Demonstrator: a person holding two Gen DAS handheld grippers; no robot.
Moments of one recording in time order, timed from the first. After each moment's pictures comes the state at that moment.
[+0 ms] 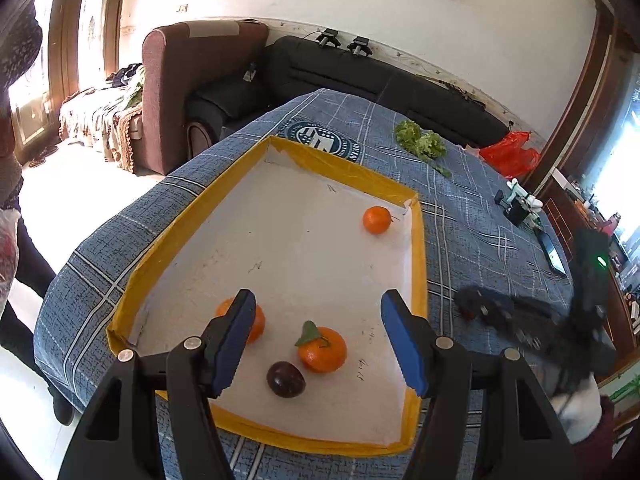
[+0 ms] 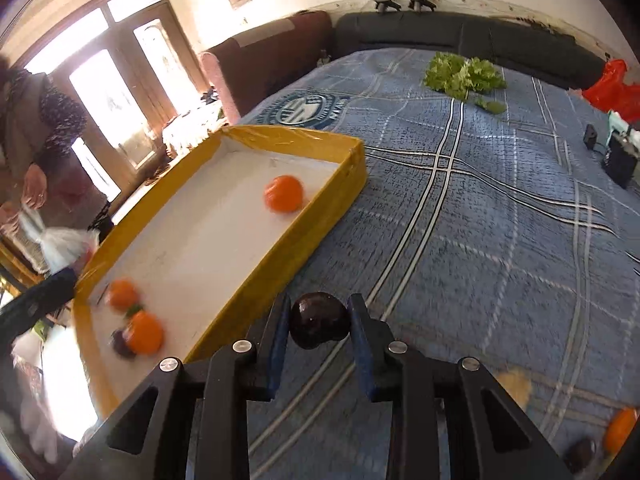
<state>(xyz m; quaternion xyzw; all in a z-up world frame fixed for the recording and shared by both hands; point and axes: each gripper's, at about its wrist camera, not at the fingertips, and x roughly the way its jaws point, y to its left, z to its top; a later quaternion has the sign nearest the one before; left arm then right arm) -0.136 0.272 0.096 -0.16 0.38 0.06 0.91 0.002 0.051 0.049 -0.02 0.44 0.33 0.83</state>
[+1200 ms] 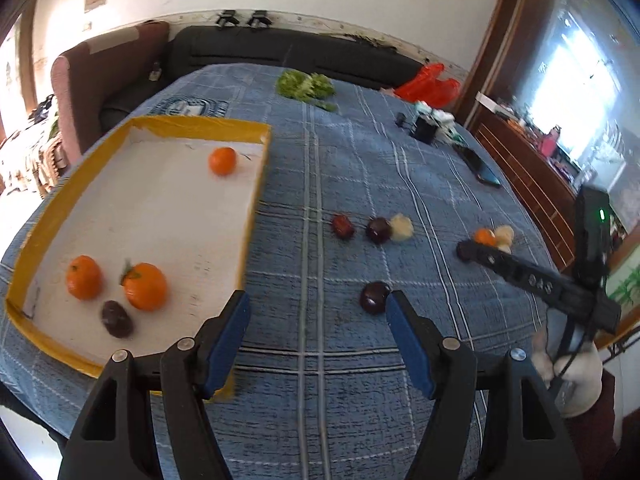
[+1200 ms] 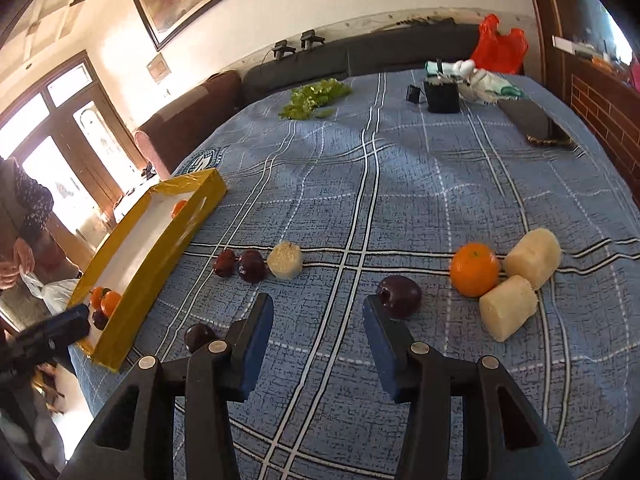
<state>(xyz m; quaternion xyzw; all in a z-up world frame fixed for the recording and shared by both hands) -0.142 0.141 0.072 -0.08 0.42 -0.08 0.90 -0.044 -0.113 0.041 0.10 0.41 0.20 0.88</state>
